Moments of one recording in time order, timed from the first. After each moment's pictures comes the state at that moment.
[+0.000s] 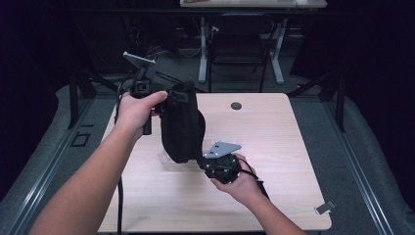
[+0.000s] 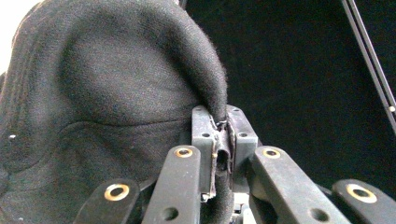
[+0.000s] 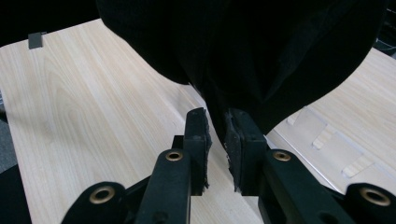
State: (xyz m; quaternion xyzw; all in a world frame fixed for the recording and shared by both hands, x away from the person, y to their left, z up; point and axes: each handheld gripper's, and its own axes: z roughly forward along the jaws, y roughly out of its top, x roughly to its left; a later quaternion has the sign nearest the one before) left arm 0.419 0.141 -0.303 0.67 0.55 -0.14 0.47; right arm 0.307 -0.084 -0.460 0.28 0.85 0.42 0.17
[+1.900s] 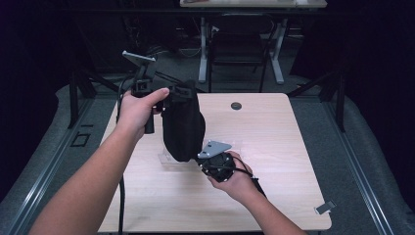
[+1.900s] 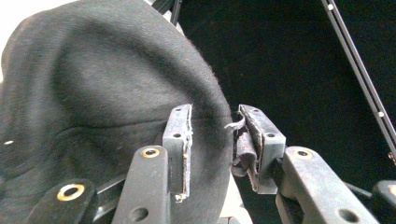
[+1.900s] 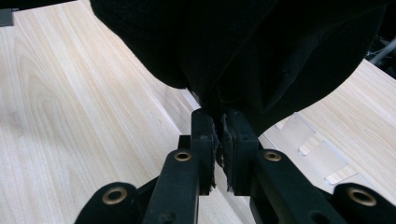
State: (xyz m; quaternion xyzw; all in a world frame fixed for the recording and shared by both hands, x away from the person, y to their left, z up) left arm 0.419 0.141 -0.301 0.66 0.54 -0.14 0.50; right arm 0.312 -0.072 -0.461 0.27 0.86 0.38 0.20
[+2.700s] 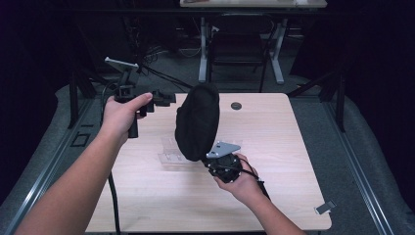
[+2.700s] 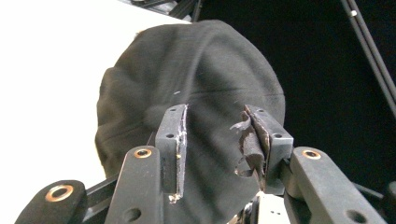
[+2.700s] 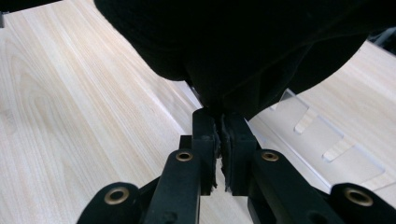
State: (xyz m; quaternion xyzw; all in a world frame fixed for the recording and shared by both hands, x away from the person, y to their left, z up) left arm 0.415 0.181 -0.316 0.66 0.57 -0.11 0.48; right arm 0.314 -0.091 -0.475 0.30 0.85 0.39 0.19
